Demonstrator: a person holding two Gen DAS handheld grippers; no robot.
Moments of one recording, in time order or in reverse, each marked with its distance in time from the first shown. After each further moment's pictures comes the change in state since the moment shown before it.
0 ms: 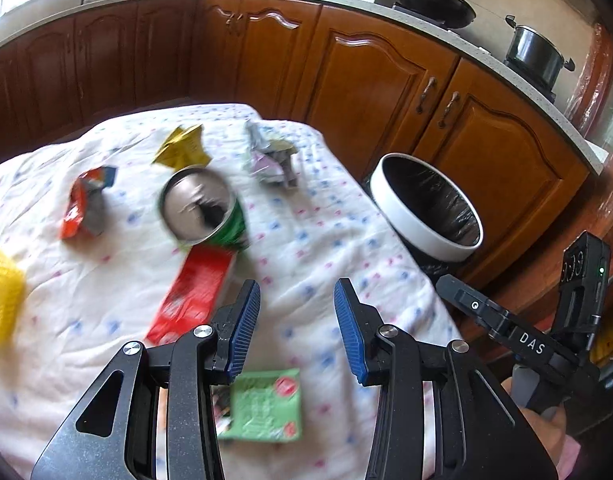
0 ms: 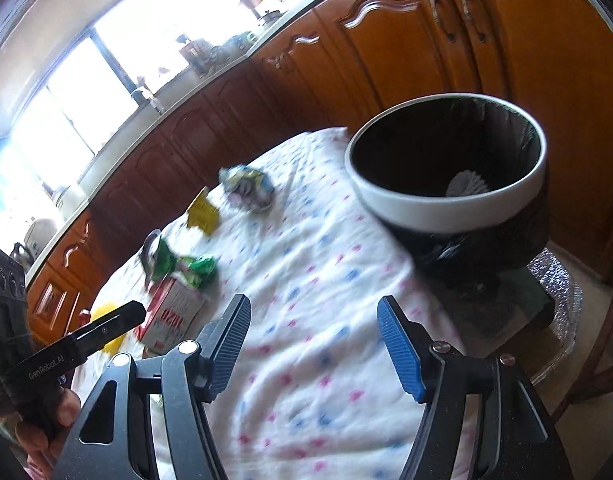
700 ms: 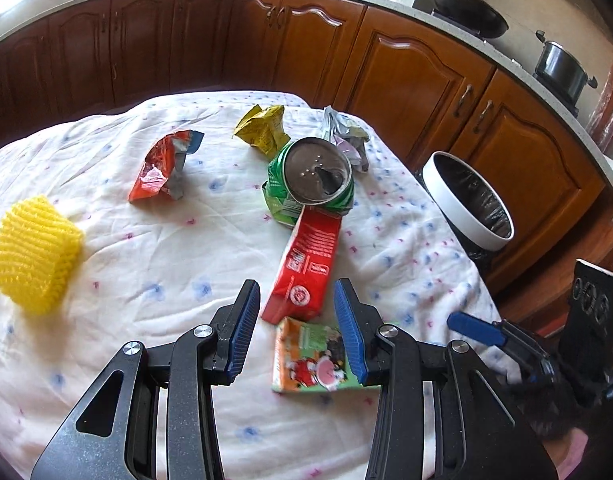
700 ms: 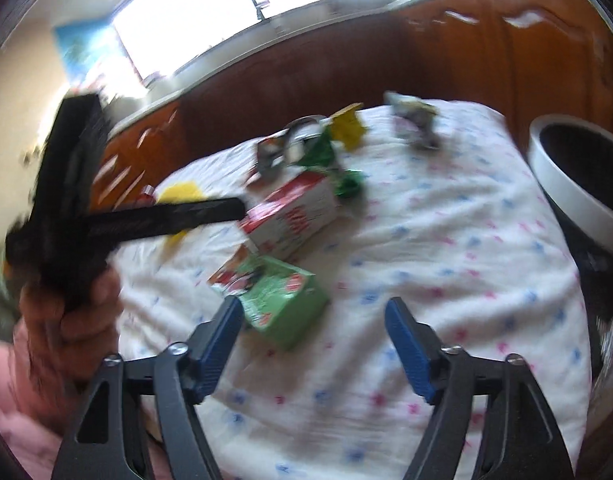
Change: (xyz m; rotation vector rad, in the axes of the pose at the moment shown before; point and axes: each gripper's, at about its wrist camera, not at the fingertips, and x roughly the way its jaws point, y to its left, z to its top) left arm -0.021 0.063 -0.019 -0.056 0.023 0.062; right arm 0.024 0.101 -0.048 -0.456 0.172 0.246
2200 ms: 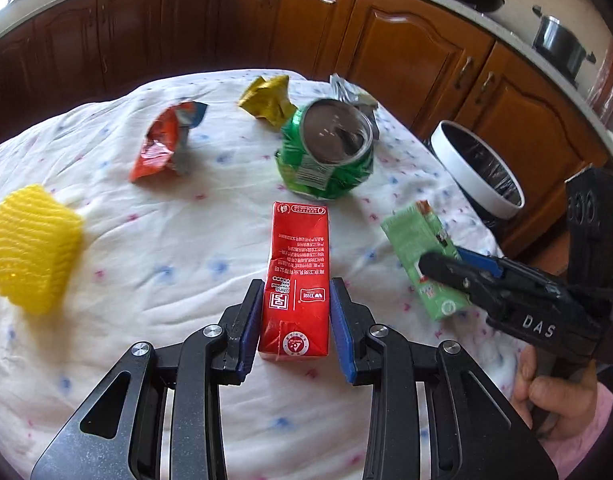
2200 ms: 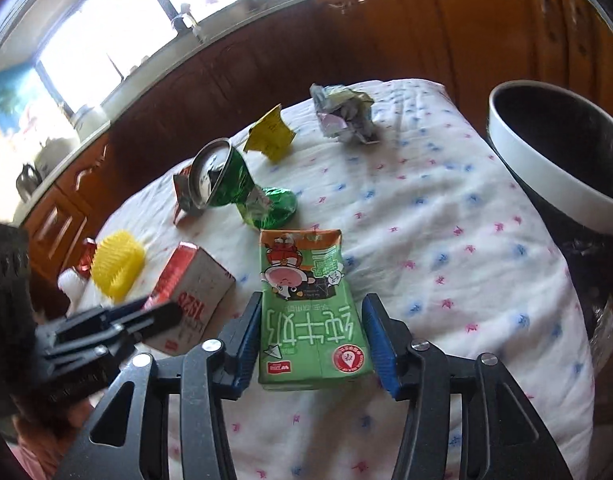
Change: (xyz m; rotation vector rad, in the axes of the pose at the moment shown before) left arm 0.012 0.010 -0.016 0.052 0.066 0.018; right arm 0.026 -0.040 0.022 0.310 -0.015 -0.189
